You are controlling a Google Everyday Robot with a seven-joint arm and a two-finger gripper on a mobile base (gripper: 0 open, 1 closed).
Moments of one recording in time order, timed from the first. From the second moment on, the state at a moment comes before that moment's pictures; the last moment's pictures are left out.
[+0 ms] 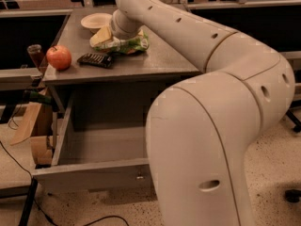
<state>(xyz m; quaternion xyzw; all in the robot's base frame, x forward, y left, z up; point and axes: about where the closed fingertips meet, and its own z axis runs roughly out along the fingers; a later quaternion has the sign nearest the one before) 0.829 0.112 0.873 -0.22 0.90 0.14 0.36</state>
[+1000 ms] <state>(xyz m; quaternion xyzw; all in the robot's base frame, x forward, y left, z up) 0.826 0.115 0.863 -0.22 0.91 0.13 0.33</state>
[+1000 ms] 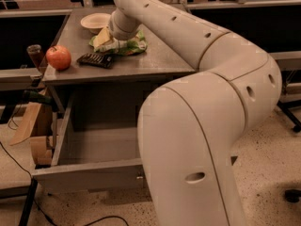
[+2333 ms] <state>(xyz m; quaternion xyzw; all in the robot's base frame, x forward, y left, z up) 0.827 0.116 0.865 -0.22 0.92 0.12 0.30</state>
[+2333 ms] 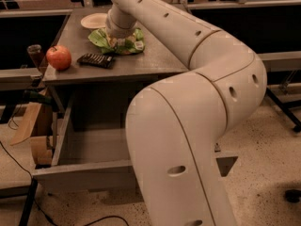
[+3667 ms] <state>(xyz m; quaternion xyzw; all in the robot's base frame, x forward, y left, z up) 0.802 0.002 0.927 -0.11 0.91 0.08 0.39</state>
